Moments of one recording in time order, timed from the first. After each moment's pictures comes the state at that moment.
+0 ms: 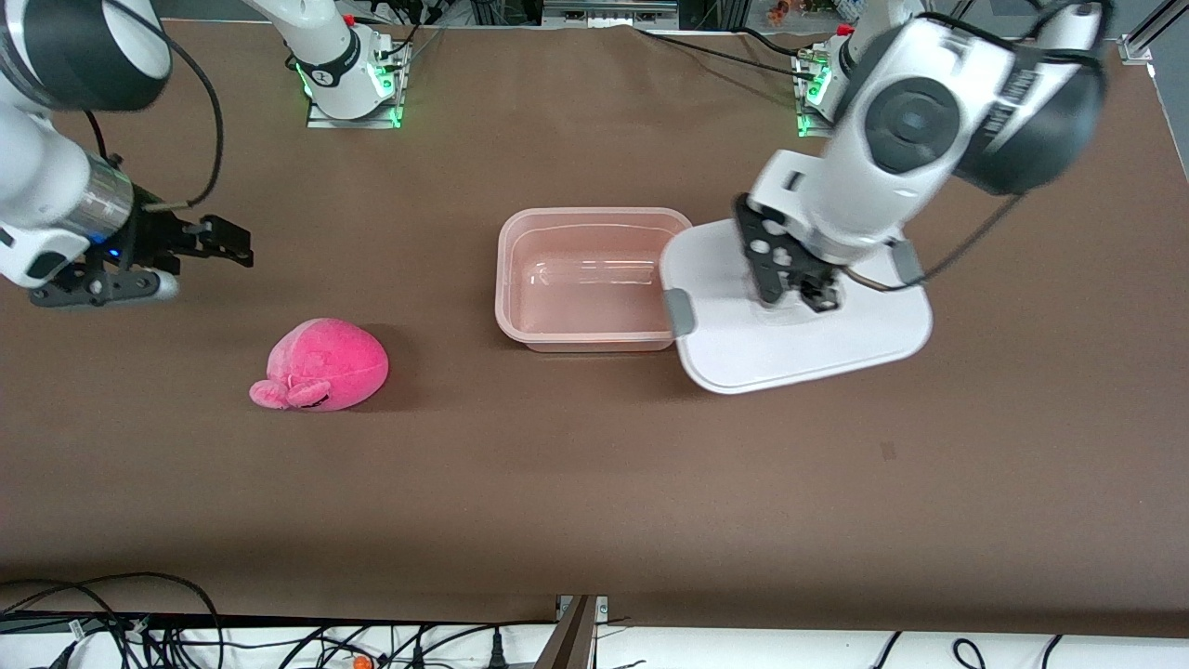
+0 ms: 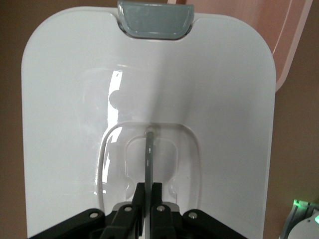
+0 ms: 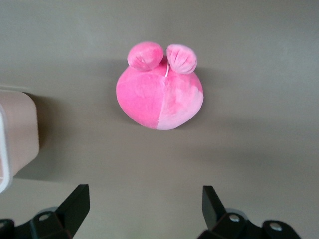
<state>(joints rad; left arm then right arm) -0.11 0.32 -0.33 -1.43 0.11 1.60 0.91 0.20 0.14 -0.11 -1.65 0.04 1.66 -0.03</state>
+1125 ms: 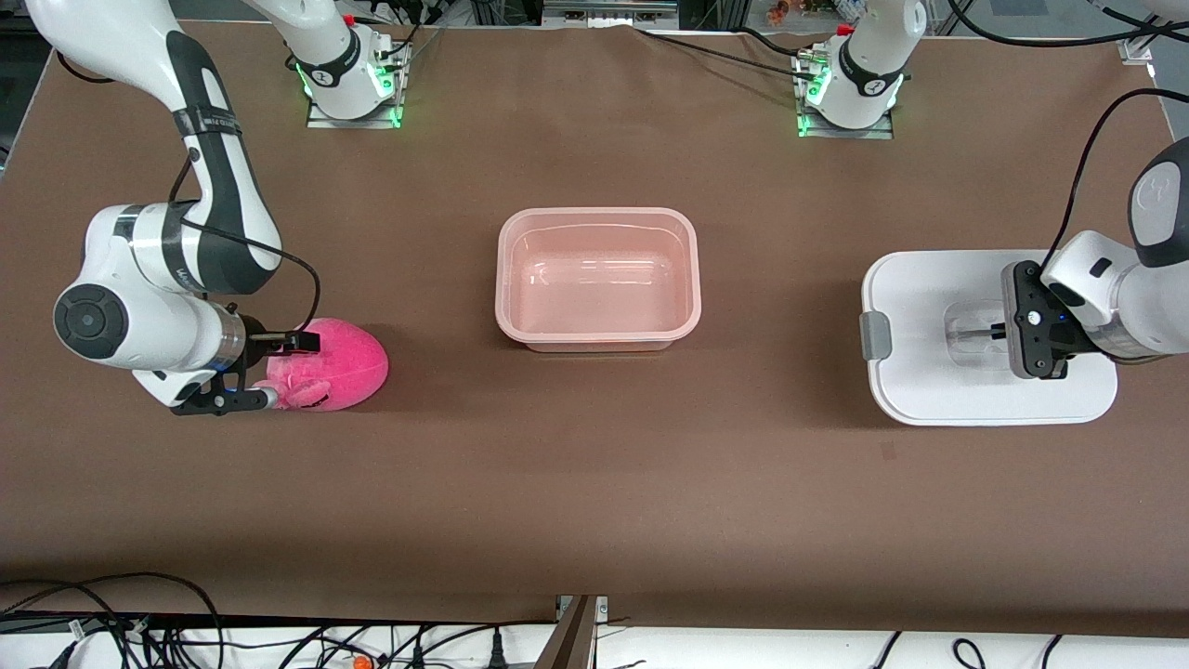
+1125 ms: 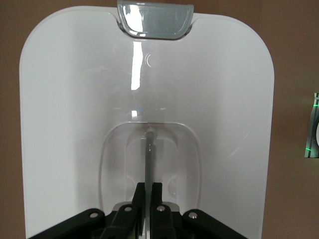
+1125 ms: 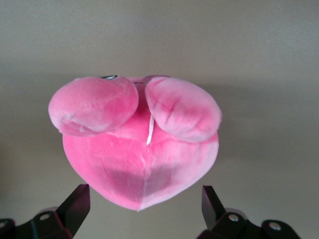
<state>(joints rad) 0.27 0.42 -0.32 -1.37 0.13 1.55 1.46 0.19 0.48 -0.12 -1.63 0.06 1.91 -0.03</state>
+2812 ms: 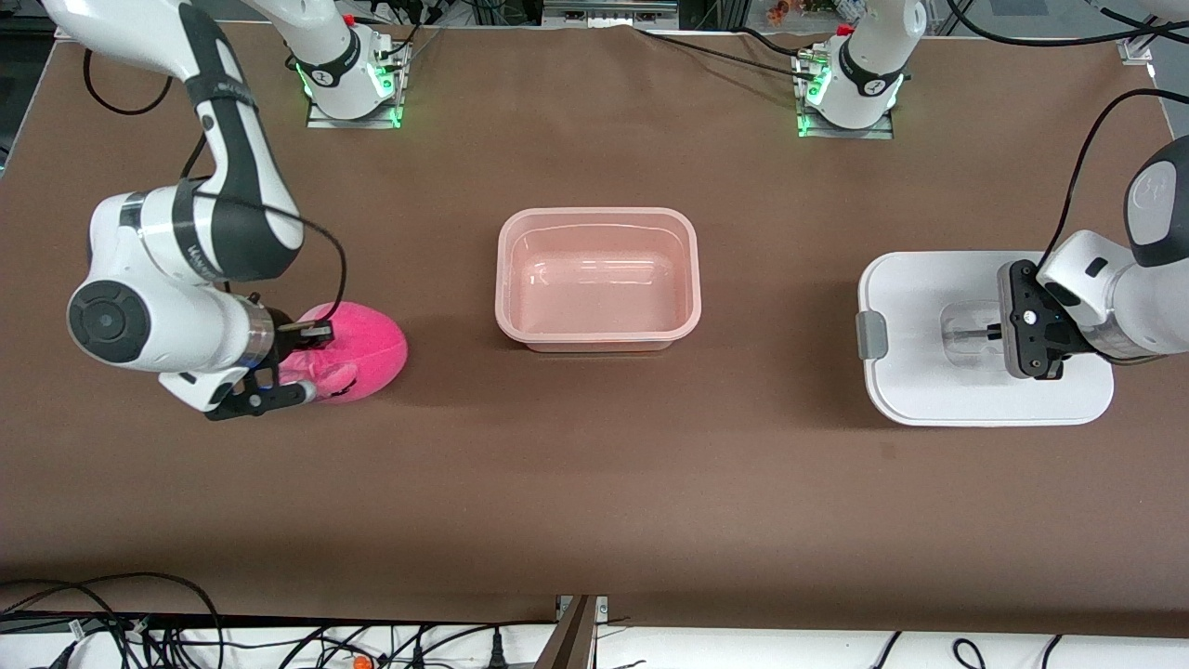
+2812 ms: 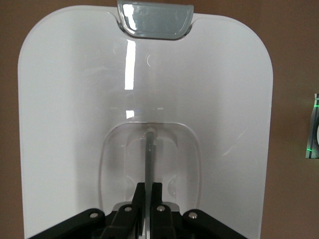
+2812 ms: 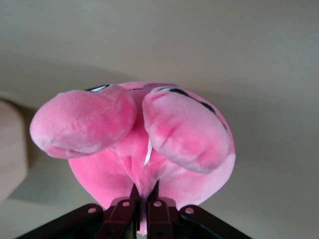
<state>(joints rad) 0.27 0.42 -0.33 -1.36 0.13 1.55 1.46 0.22 0.50 0.00 -1.39 0.06 1.66 -0.05</state>
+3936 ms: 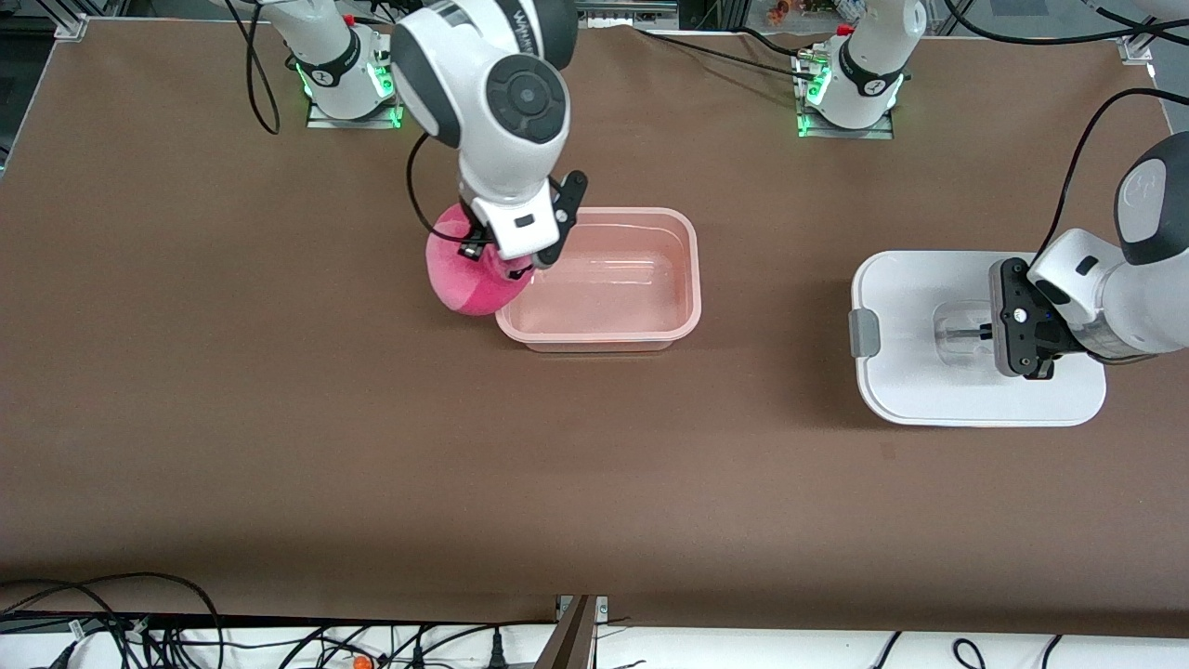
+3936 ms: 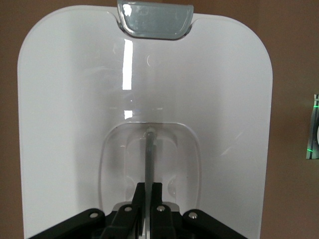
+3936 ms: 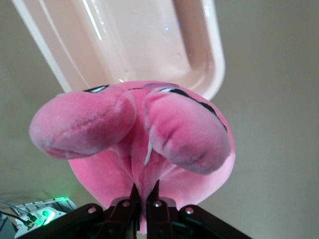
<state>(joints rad) 0.26 0.42 -0.34 -1.36 0.13 1.55 1.46 0.72 0.51 0.03 -1.21 -0.16 1.40 -0.55</state>
